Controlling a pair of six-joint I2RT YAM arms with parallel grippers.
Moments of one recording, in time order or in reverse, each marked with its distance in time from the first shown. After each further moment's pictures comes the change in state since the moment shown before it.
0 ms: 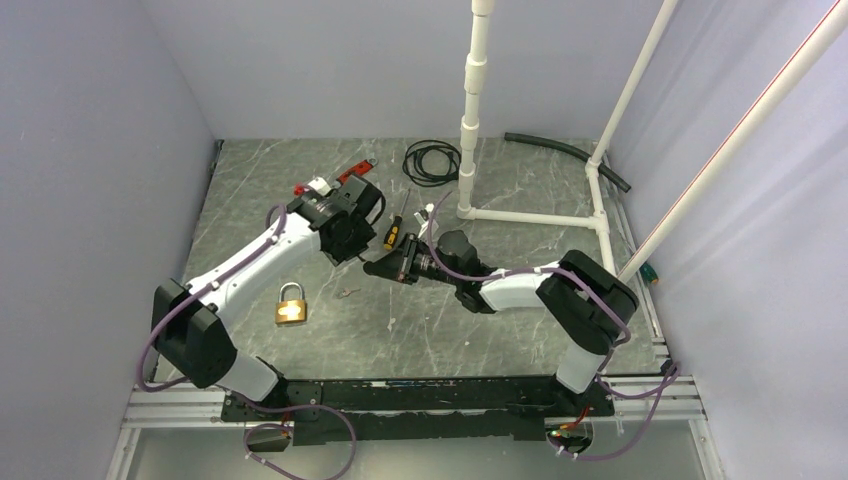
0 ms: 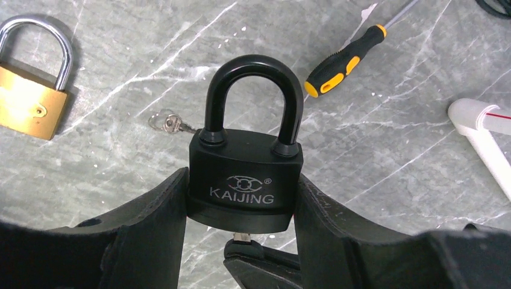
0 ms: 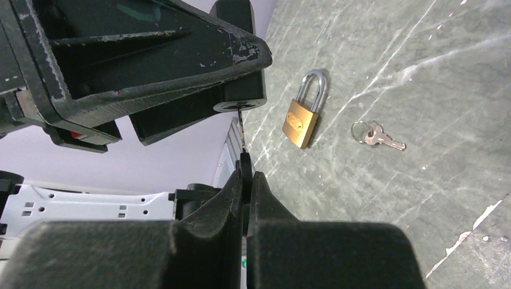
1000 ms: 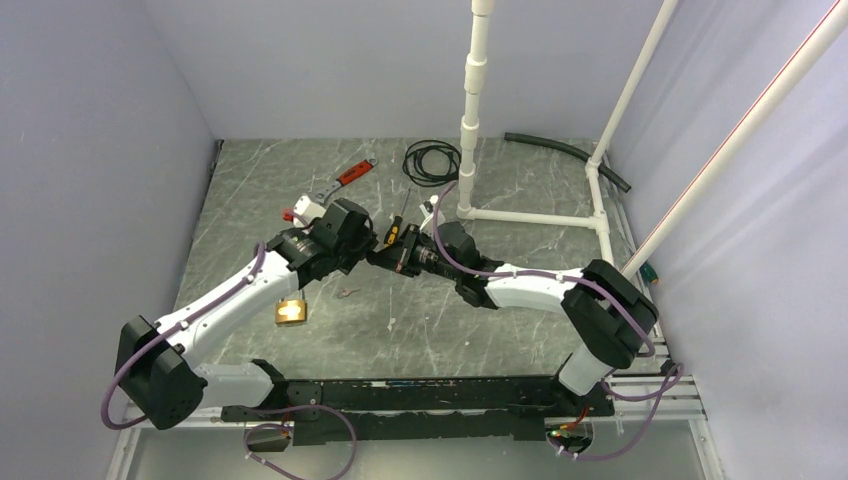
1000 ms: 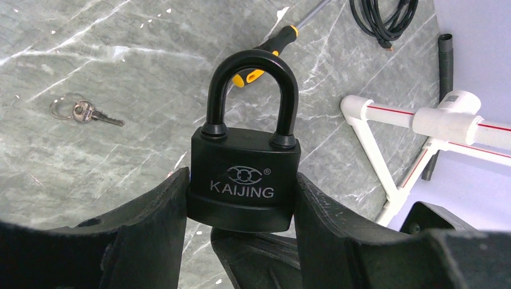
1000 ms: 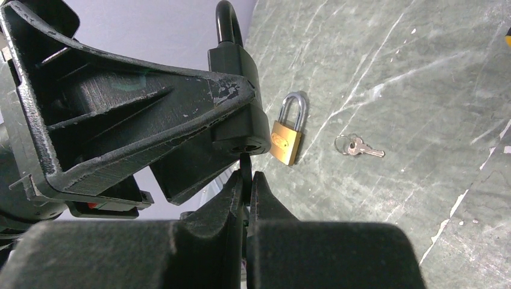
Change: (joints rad) left arm -0.047 -0.243 -0.304 0.365 0.000 -0.186; right arm 0.018 -0.113 0.081 -0.291 0.161 -0.037
